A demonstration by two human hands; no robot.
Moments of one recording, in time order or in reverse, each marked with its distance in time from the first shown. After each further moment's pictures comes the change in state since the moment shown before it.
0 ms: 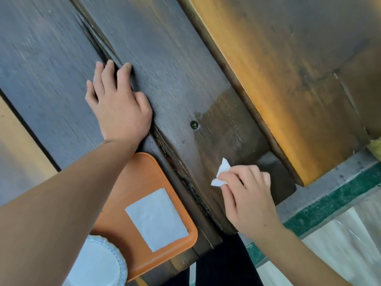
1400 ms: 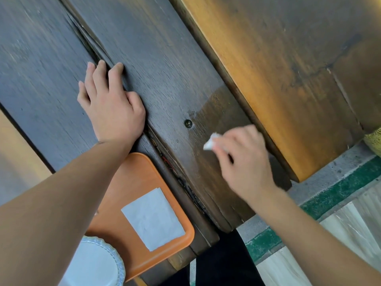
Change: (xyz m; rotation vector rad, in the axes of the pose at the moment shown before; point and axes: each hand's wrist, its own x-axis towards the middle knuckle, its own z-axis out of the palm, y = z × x) left_hand 0.000 0.001 -0.001 -0.014 0.004 -0.003; right_hand 0.065 0.014 -0.010 0.097 0.214 -0.052
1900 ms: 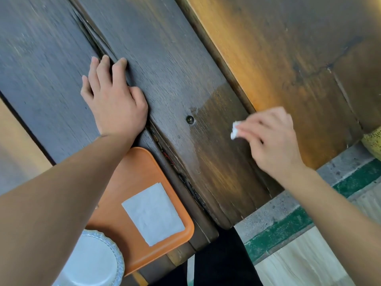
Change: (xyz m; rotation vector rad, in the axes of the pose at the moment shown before) left_hand 0.000 0.000 0.000 0.018 -0.002 0.002; right_hand 0.016 0.052 -0.027 0.014 0.014 -0.109
